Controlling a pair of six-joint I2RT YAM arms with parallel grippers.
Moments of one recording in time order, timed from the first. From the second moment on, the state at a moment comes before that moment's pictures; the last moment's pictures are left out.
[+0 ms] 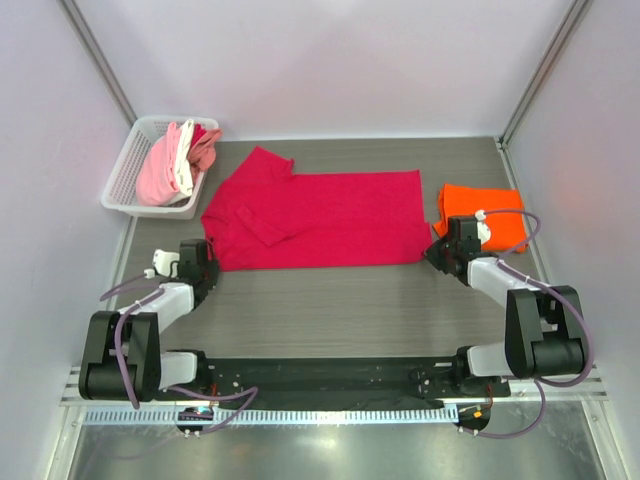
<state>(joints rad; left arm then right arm) -0.04 1.26 0.39 0.02 -0.30 -1.29 0.05 1.37 0.57 -0.03 0.05 0.90</state>
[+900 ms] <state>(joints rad) -0.04 0.91 0.65 -0.40 -0.33 -1.20 0.05 1.18 0.73 -0.22 0.06 0.93</state>
